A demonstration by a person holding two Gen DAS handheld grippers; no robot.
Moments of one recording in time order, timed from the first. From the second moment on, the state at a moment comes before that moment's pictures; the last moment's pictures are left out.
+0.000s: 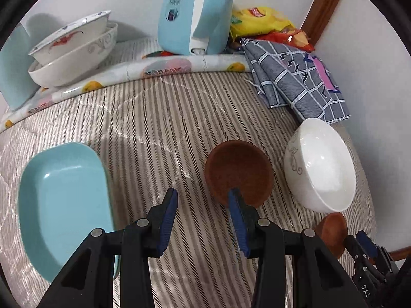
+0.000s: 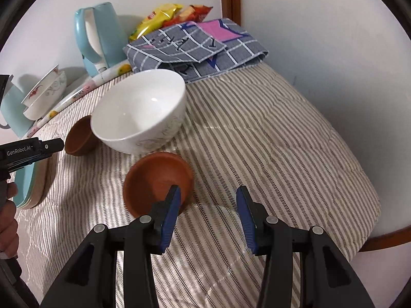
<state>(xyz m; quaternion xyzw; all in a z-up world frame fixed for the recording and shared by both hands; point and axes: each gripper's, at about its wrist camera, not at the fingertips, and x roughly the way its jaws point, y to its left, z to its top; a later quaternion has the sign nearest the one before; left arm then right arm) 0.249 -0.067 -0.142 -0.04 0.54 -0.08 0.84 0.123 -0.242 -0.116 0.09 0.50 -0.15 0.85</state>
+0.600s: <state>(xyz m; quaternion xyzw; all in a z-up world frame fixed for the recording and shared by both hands) 0.278 -0.081 -0.169 -0.03 0.55 -0.08 0.83 0.147 -0.244 -0.142 0.10 0.52 -0.12 0.84</state>
